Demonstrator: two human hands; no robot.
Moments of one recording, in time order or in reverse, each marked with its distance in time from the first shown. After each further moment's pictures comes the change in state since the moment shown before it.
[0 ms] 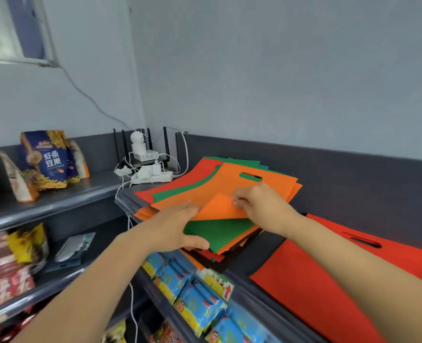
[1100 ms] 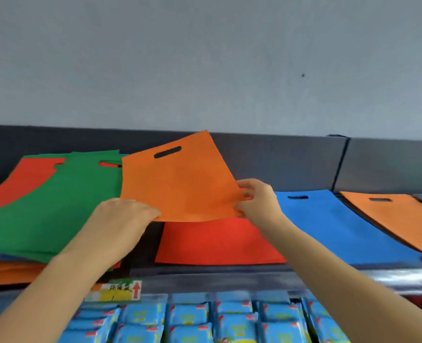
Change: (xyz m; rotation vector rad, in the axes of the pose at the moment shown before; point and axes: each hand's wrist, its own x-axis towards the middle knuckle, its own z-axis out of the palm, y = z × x) left_hand 0.054 0.053 0.026 0.243 0.549 0.738; right_hand -0.145 -0.021 -0.042 0.409 0.705 1.099
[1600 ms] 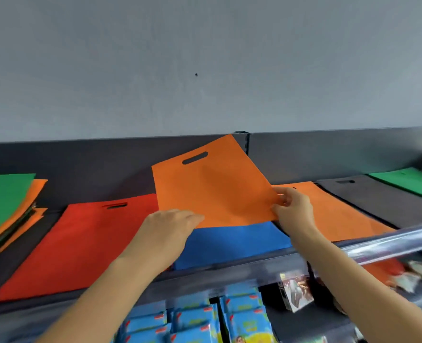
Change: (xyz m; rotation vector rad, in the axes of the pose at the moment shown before) left_hand 0.128 0.269 -0.006 -0.251 0.203 0.282; right_hand -0.003 0.123 -0.279 -0.084 0.458 0.067
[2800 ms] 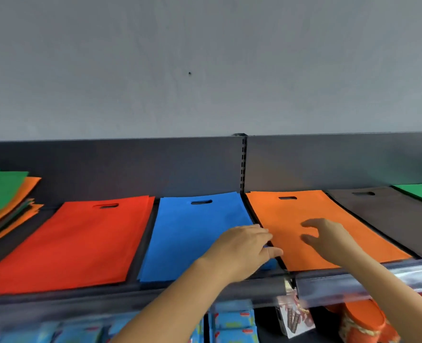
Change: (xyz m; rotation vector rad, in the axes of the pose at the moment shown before) left_hand 0.117 0.145 0.050 -0.471 -0.462 -0.077; right_hand 0.084 0.083 -0.095 -0.862 -0.352 -0.125
